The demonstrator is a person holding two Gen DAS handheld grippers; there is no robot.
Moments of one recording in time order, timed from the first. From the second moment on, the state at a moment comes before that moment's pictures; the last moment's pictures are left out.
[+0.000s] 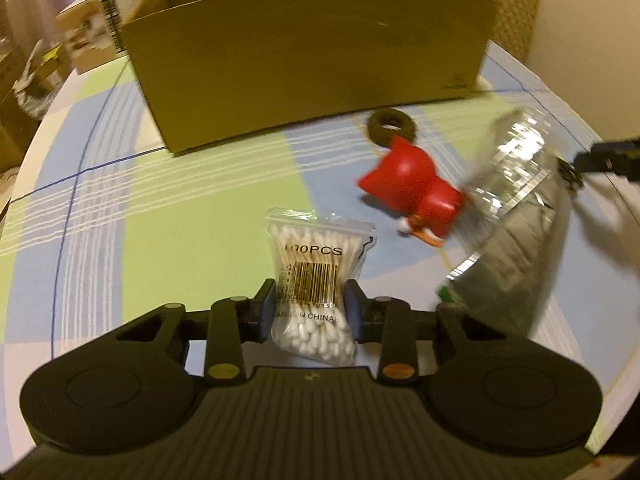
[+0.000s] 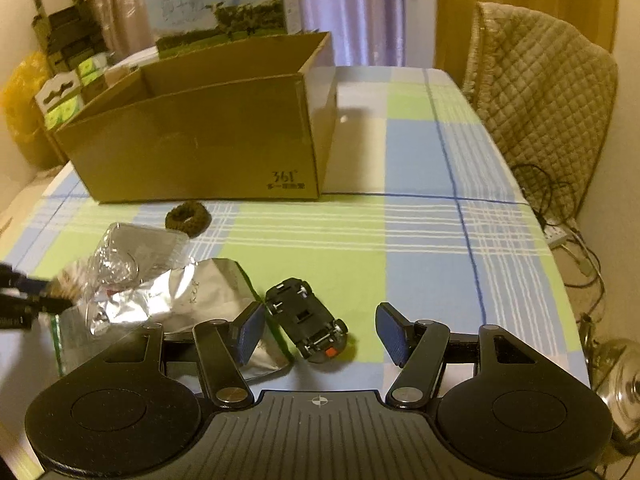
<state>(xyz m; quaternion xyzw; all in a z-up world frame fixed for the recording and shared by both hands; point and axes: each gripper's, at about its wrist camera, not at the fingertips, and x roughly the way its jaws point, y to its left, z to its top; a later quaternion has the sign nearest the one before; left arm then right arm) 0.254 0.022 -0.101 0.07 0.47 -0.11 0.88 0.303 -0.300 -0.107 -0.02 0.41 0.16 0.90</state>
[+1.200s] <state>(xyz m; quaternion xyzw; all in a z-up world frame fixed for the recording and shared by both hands) 0.276 0.023 -0.107 0.04 0.46 -0.11 0.88 0.329 -0.272 -0.137 -0.12 0.43 0.20 0.87</state>
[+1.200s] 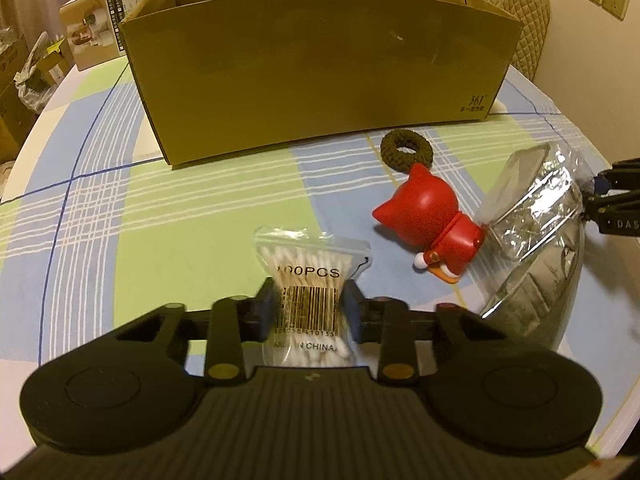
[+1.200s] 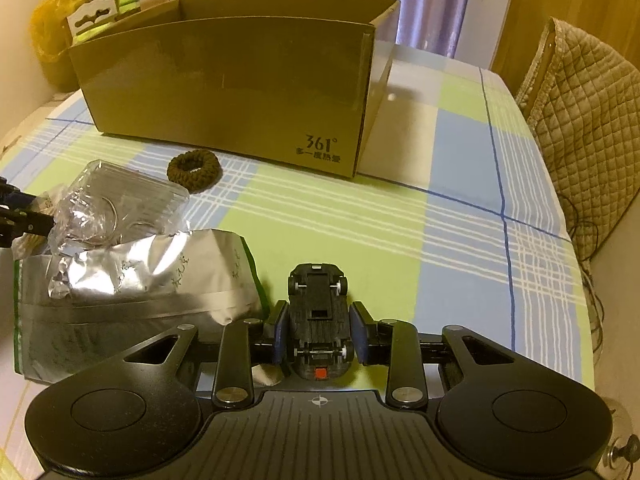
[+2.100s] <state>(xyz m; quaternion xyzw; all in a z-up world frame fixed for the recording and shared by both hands) 0.265 0.012 -0.060 0.00 0.42 -0.11 0.90 0.311 -0.281 -0.100 -0.01 0.41 0.17 0.90</state>
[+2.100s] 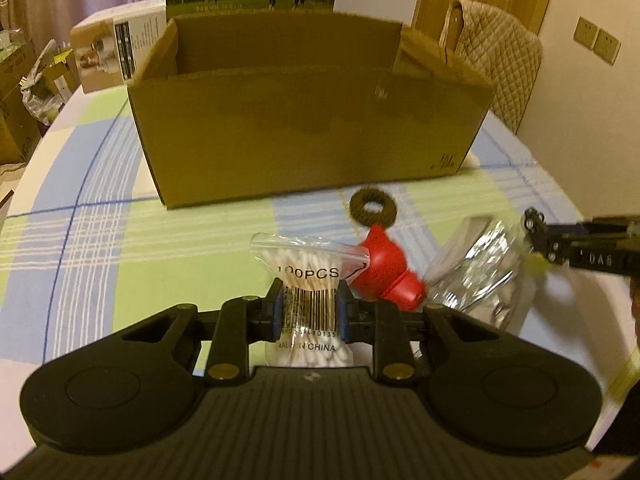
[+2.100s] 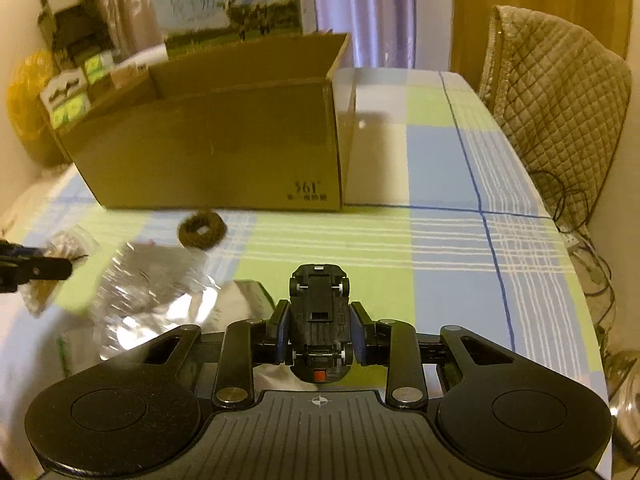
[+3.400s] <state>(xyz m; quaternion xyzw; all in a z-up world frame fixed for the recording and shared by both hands) 0.292 0.028 0.063 0.00 0.39 -0.10 0.92 0.347 -0.197 0.031 -0.01 0.38 0.23 0.90</state>
